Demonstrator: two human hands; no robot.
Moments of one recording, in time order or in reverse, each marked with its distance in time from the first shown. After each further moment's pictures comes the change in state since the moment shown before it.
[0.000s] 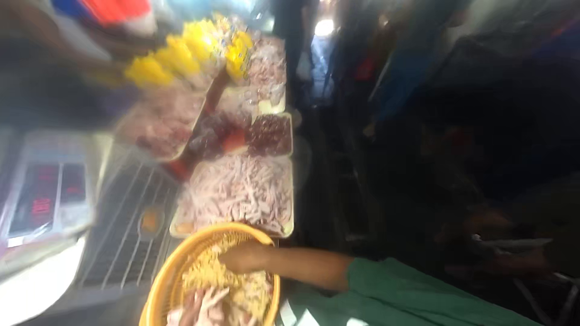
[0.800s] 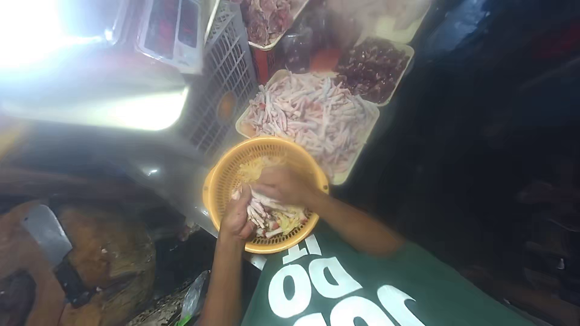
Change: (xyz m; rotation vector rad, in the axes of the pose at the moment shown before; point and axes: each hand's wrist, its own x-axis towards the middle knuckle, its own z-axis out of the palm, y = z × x) left_hand 0.003 -0.007 0.021 -0.012 0.198 -0.034; right_hand 0.007 -0.002 0.025 0.210 0.495 -0.749
